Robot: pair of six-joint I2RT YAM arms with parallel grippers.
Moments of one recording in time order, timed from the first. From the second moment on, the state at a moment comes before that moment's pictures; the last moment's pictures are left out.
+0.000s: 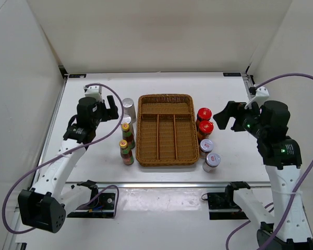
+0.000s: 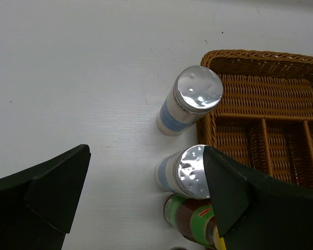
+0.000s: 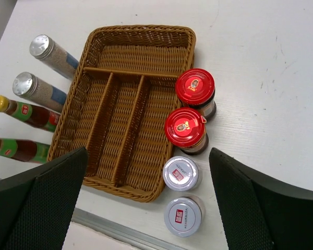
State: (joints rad) left arm -0.24 1.04 0.89 -0.23 -0.13 -0.22; right arm 0.10 0.80 1.22 -0.83 -0.30 0.19
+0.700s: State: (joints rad) left arm -0.24 0.98 0.89 -0.33 -0.31 -0.42; right arm 0.22 1.51 1.50 -0.86 -0.09 0.22
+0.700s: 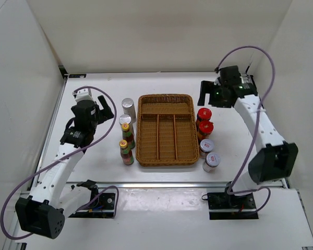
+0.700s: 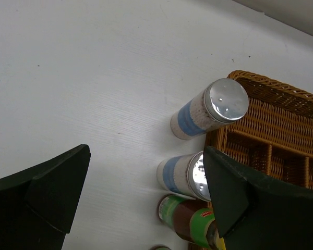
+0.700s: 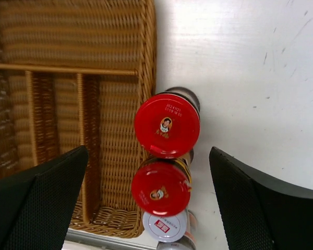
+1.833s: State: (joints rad) left arm -0.24 1.03 0.89 -0.36 -0.33 -0.42; right arm 0.52 1.54 1.65 -0.92 0.29 0.19
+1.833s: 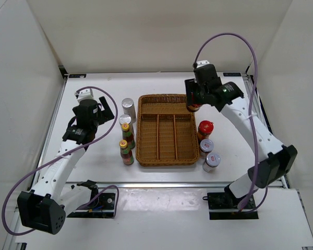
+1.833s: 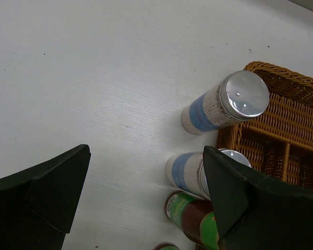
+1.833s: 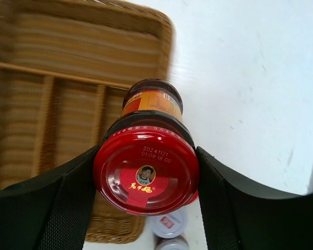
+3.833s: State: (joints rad) left arm -0.24 1.04 0.89 -0.36 -0.33 -0.42; right arm 0.33 1.45 1.21 -0.82 0.19 0.39
